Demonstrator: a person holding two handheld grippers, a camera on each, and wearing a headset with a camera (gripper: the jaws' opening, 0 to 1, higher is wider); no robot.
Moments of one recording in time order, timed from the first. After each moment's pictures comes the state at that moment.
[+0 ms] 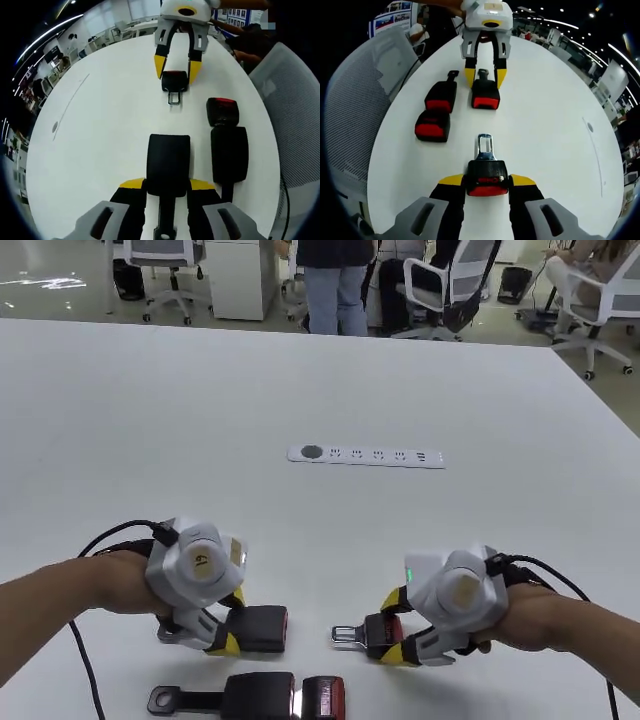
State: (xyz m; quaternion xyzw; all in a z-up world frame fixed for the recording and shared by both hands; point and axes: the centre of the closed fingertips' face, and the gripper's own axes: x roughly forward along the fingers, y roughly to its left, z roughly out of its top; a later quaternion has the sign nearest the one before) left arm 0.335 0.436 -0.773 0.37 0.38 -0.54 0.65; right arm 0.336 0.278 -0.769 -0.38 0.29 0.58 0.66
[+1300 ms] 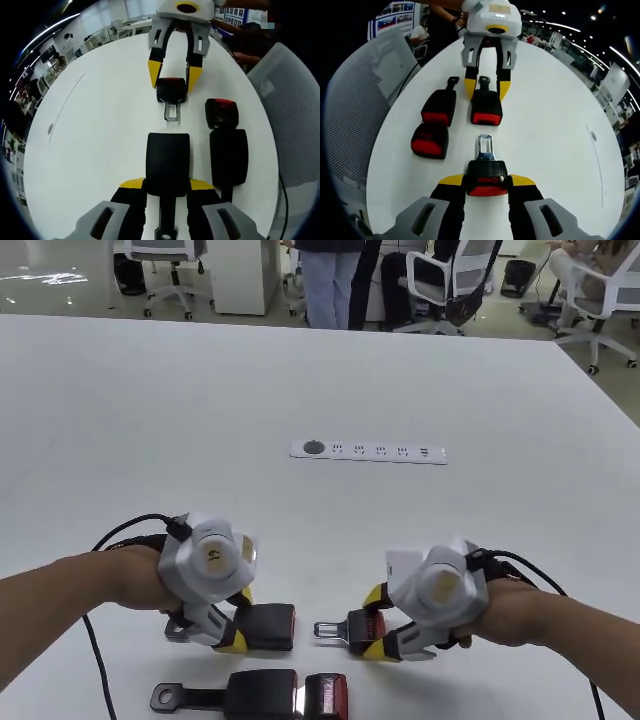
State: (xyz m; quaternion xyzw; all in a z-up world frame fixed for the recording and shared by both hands) left arm 0.335 0.431 -0.776 0.37 0.39 -0.55 0.64; right arm 0.336 0.308 -0.769 -0.37 0.28 0.60 0.65
